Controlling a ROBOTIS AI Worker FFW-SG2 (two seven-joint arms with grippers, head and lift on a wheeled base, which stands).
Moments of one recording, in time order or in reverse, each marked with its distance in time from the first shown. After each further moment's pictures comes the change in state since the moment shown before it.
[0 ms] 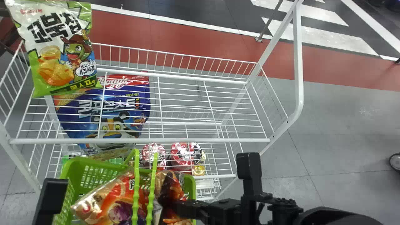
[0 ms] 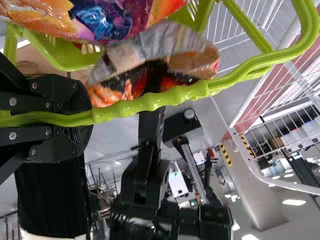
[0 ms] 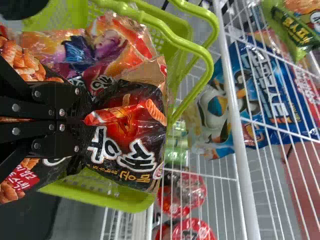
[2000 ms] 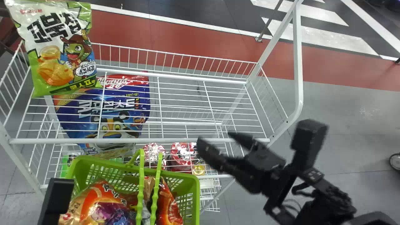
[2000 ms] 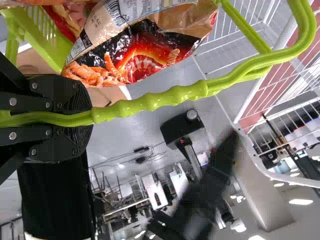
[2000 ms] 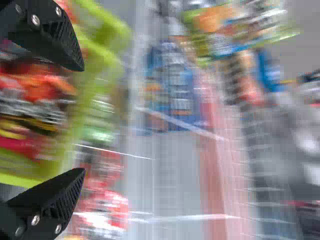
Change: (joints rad) left arm 0.001 0.003 -0.024 -0.003 -0.006 -0.023 0.034; right arm 0.137 0.008 -0.049 -0.150 0.155 -0.662 0.046
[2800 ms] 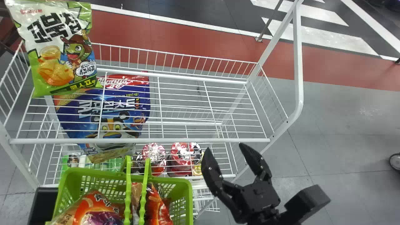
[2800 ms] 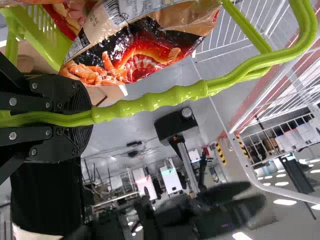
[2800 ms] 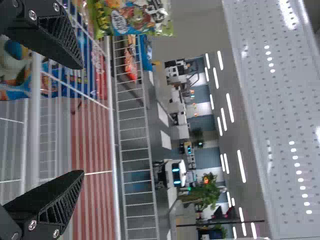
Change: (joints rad) left arm 0.018 0.006 0.054 0.095 0.013 -0.053 -0.080; right arm 0.173 0.041 0.165 0.401 0.136 -0.852 -0.097
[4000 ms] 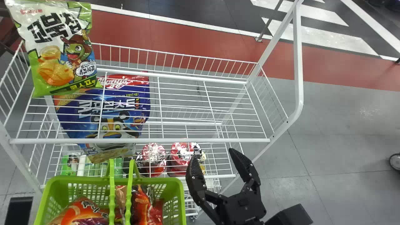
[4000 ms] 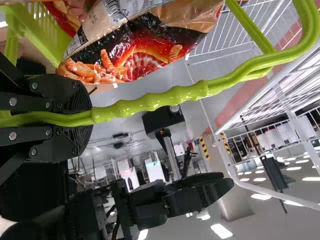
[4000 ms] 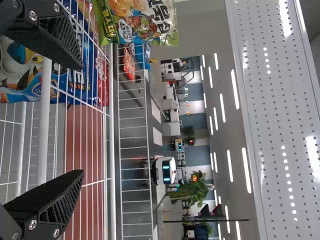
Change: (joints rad) left arm 0.054 -0.002 0.083 -0.006 0.023 -0.012 -0.065; right arm 0.006 0.000 0.109 0.078 0.130 -0.172 -0.102
